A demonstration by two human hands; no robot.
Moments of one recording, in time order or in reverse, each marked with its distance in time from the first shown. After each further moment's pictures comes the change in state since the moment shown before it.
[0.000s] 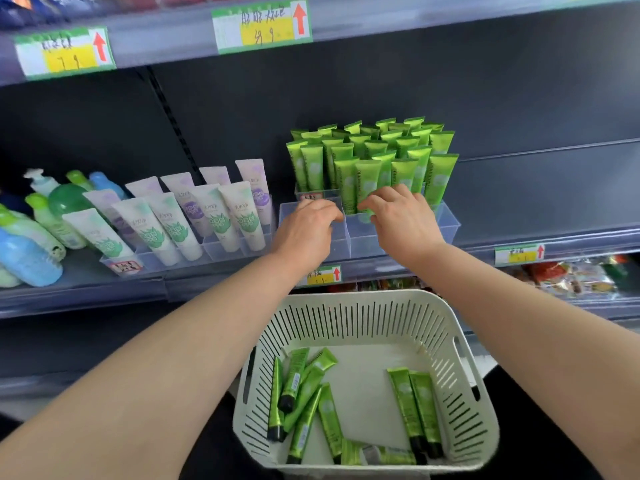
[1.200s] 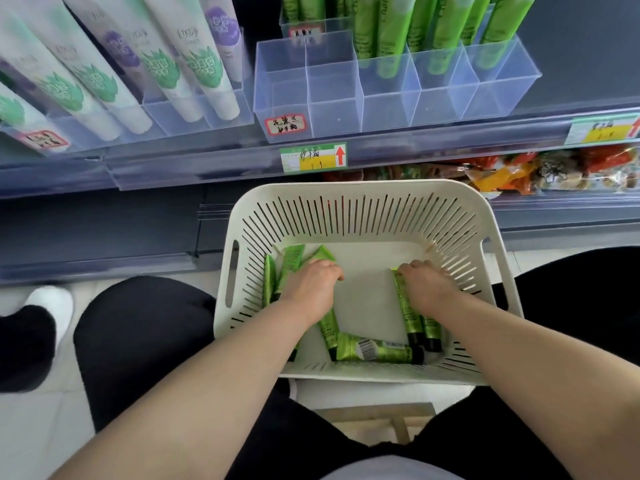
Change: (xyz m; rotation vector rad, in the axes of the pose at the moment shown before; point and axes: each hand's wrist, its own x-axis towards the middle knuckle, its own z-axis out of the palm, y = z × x) left_hand -0.177 -0.020 0.185 -0.087 -0.588 -0.177; right_hand -0.209 0.001 0.168 0.017 -1.034 0.211
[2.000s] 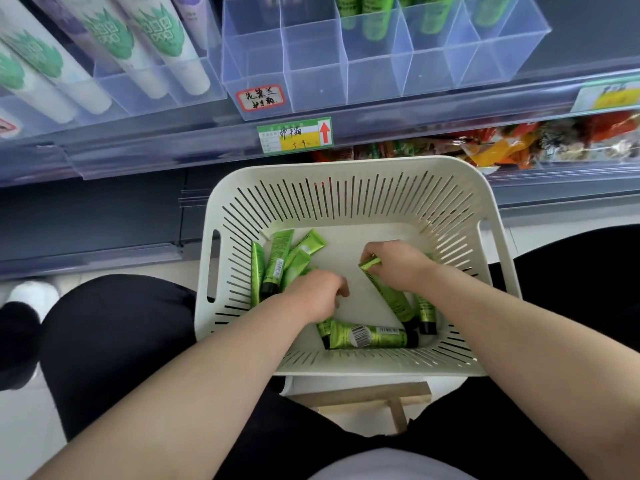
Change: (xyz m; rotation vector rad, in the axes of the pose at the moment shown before) left_hand 0.009 0.007 0.021 -0.041 -0.434 -0.021; right_hand 0.006 -0.028 -0.027 0.370 -0.070 -0.108
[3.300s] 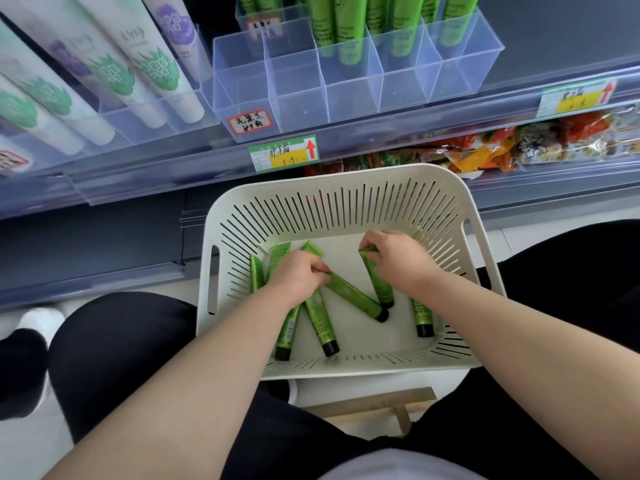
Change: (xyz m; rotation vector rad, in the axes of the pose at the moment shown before) left_hand -0.003 -0.004 -0.035 -0.432 0.308 -0.185; right_hand -0.018 0.000 -0.010 0.042 0.317 -0.072
